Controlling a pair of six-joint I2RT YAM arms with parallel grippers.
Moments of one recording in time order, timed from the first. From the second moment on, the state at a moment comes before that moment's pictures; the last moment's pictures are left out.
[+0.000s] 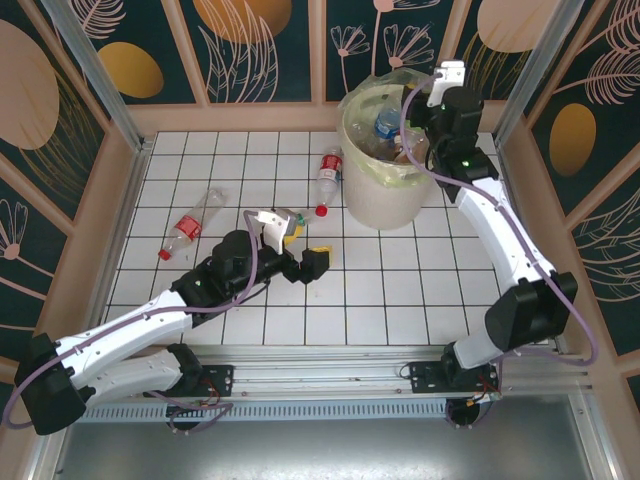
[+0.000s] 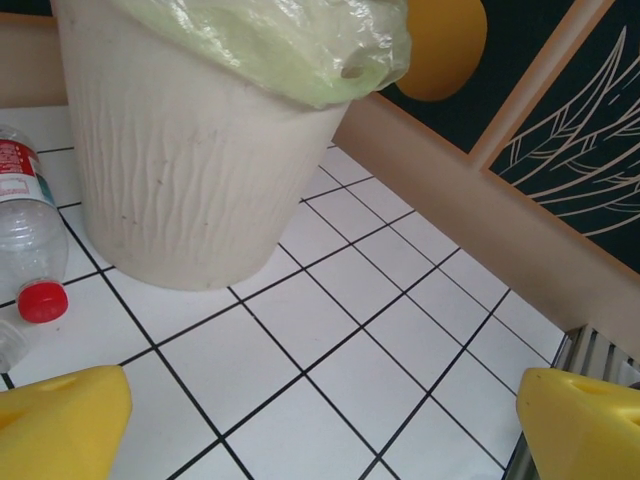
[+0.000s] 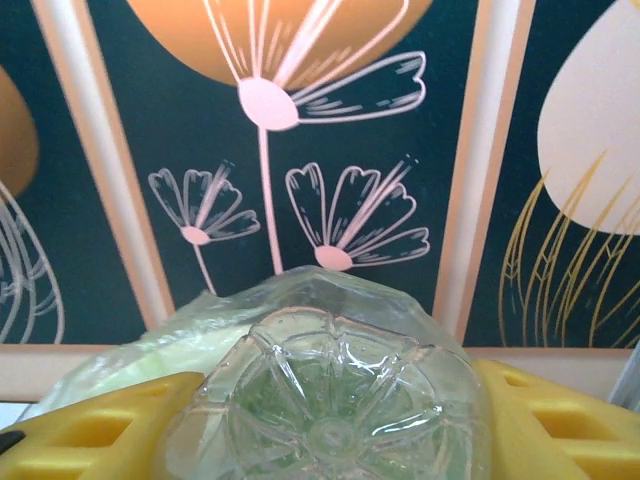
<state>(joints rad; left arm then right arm) -0.90 1.01 0.71 0.07 0.05 -0.39 0.27 1.52 1.52 -0.06 0.20 0.02</state>
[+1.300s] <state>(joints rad) -0.90 1.05 0.69 0.07 0.04 -0.40 0.13 1.62 1.56 -0.15 -0.23 0.19</state>
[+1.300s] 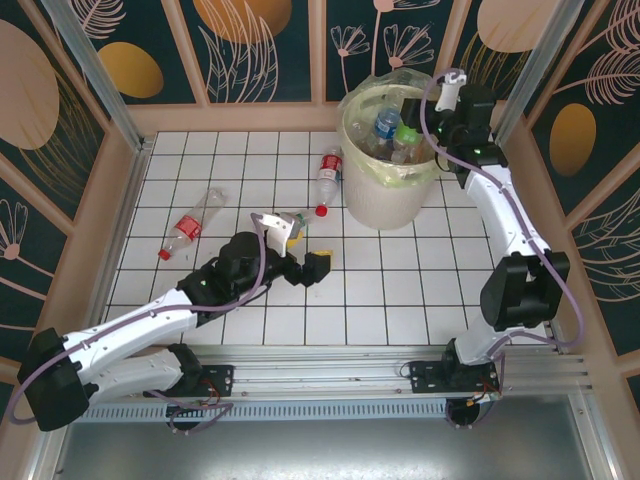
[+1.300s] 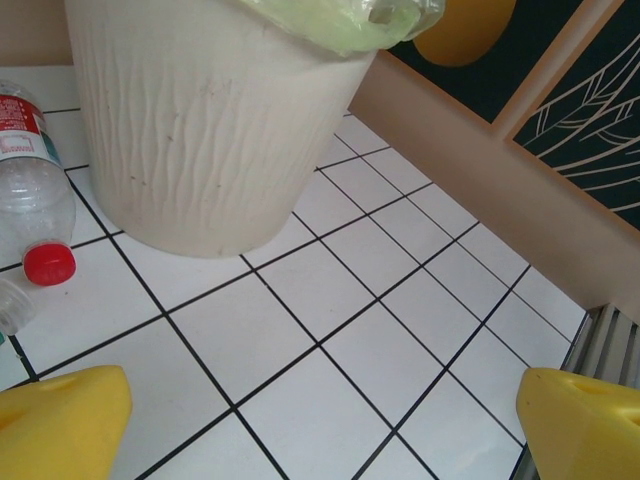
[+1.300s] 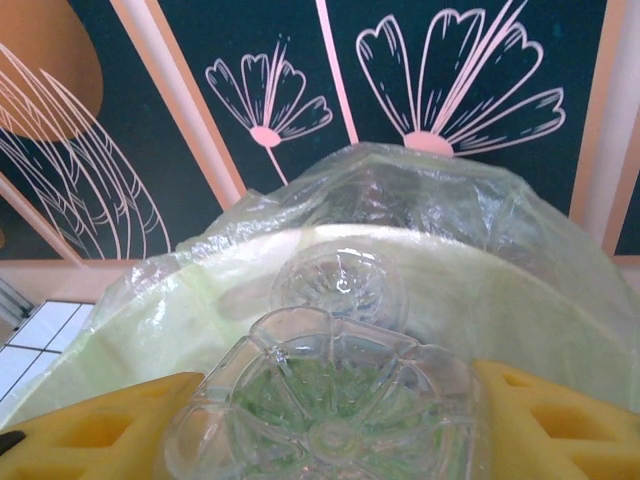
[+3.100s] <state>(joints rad) -0.71 1.31 0.86 -0.22 -0.12 -0.27 0.29 1.30 1.40 -0.19 -0.23 0.20</state>
